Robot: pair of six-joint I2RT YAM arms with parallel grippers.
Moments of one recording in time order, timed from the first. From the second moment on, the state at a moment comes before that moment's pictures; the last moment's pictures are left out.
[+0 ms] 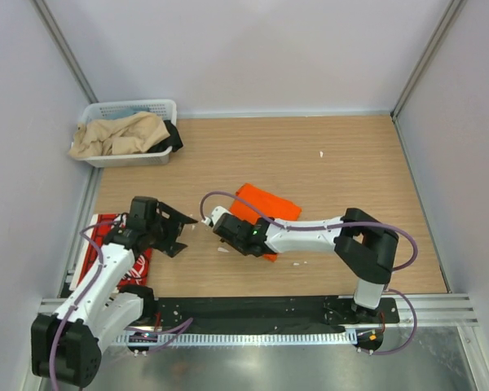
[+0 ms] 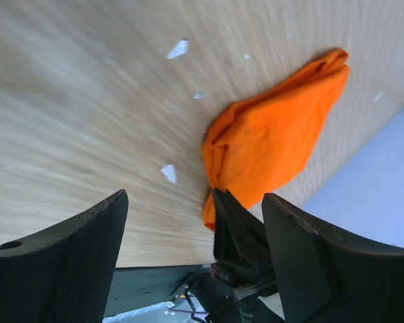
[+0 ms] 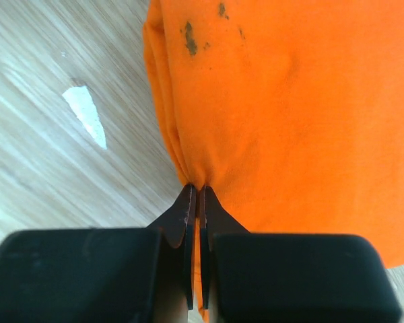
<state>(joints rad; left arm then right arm) -0.21 0.88 0.54 -0.61 0.19 -1.32 1.15 1.80 1.11 -0.37 0.37 0.06</state>
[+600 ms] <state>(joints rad) -0.39 1.11 0.49 -0.26 0.26 -1.37 1.04 1.75 1.14 -0.39 0.15 0.11</state>
